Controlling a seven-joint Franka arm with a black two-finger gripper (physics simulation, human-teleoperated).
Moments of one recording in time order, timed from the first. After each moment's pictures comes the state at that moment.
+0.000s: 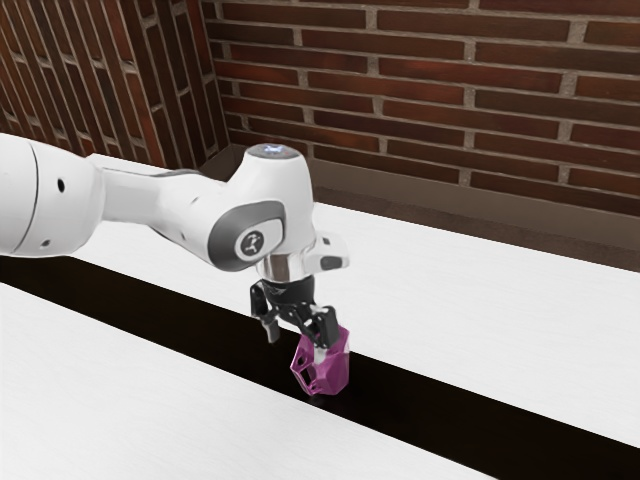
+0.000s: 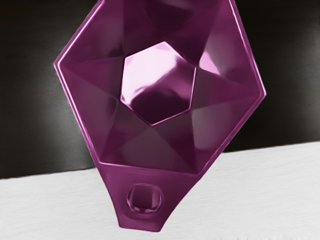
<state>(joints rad) -0.64 0.12 0.31 -2.09 -0.09 2.12 -0.17</state>
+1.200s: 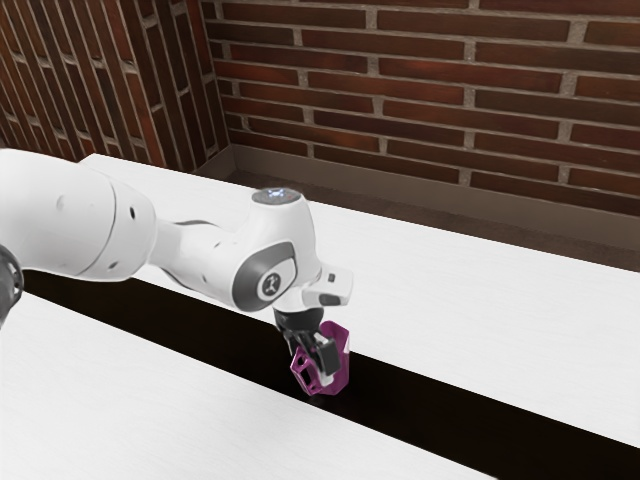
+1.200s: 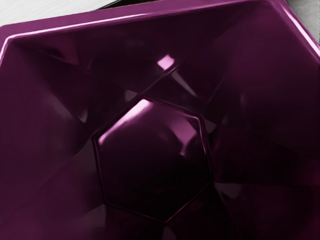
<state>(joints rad) -0.64 0.30 0.34 -2.10 -0.23 2.36 0.29</state>
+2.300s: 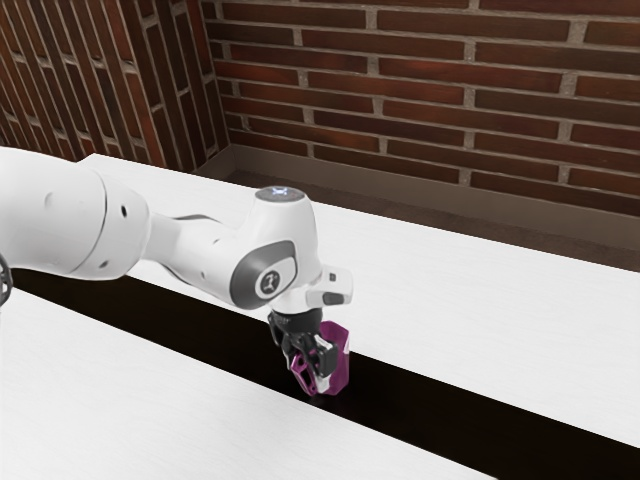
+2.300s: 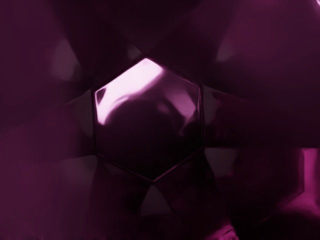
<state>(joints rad) -0.64 0.27 0.33 -2.11 -0.20 2.30 0.12</state>
